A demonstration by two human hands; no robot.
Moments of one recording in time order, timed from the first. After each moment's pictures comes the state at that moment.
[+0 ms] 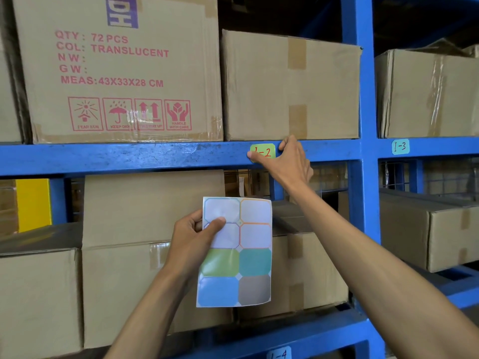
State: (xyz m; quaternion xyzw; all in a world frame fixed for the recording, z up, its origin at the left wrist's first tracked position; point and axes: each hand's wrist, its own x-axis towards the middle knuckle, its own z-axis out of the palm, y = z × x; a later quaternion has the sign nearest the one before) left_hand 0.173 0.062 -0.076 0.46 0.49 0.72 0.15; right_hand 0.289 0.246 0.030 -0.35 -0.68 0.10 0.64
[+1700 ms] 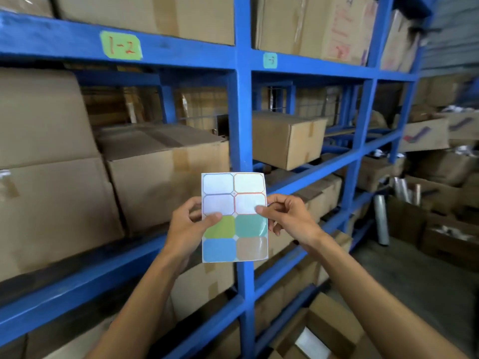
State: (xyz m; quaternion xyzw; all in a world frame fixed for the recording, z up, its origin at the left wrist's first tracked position) left_hand 0.310 0.120 -0.228 0.53 0.49 0.59 0.36; right_hand 0.538 0.165 -0.228 -0.35 -0.65 0.46 0.49
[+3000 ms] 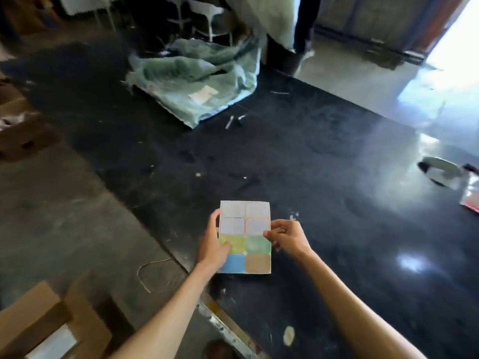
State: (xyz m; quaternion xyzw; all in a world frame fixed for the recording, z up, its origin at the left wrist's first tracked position) left_hand 0.923 -0.176 -0.532 0.85 0.11 -0.14 0.50; right_hand 0.934 -0.382 -0.533 -0.79 0.18 0.15 0.56
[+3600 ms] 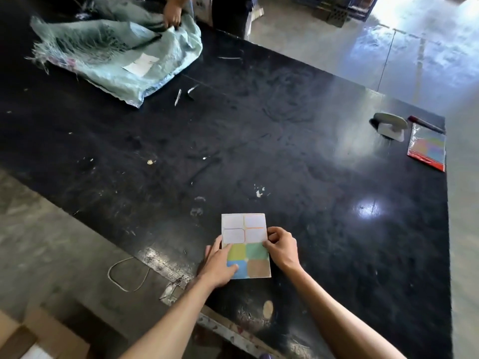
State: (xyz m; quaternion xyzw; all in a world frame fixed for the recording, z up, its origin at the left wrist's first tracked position) left_hand 0.892 -0.238 -0.604 0.89 -0.10 -0.36 0.27; right_hand 0.865 -0.426 -0.610 -0.83 0.34 0.08 0.43
